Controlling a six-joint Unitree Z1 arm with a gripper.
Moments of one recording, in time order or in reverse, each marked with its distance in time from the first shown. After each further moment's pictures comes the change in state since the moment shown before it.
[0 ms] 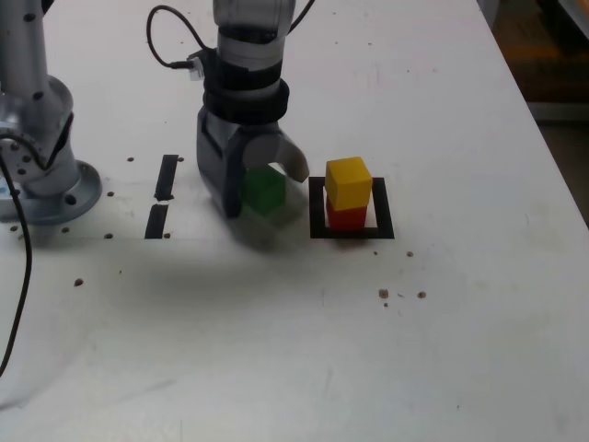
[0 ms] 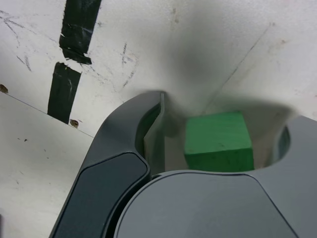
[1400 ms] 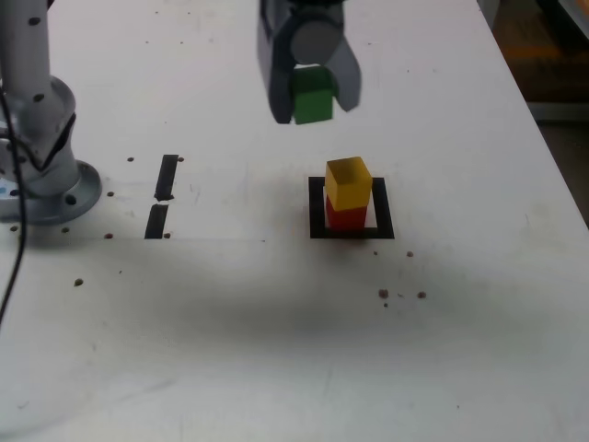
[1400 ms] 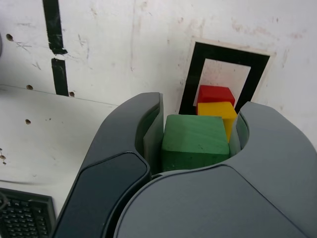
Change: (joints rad) arm -0.079 0.072 -0.716 0.592 0.115 0.270
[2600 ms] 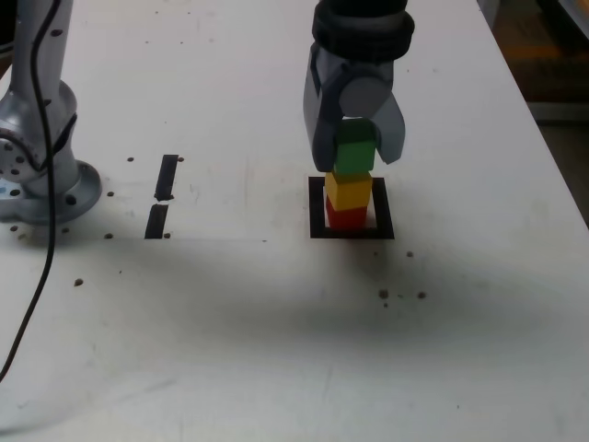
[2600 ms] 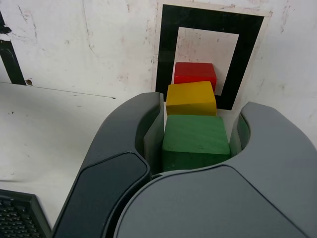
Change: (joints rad) arm -0.027 0.127 -0.017 -0.104 -0.069 0.023
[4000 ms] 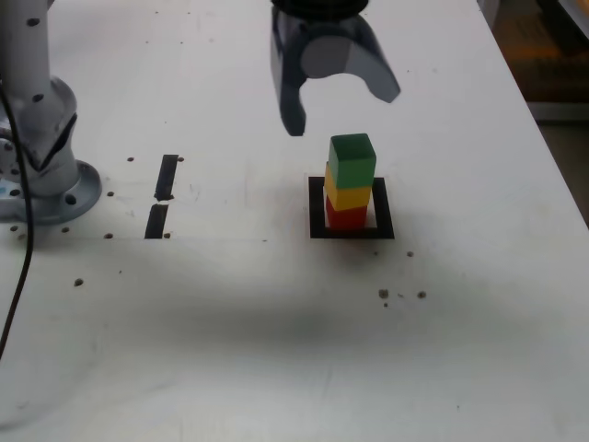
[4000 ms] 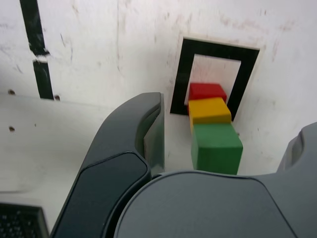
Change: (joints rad) arm -0.001 -0.169 0.101 -0.003 0.104 -0.048
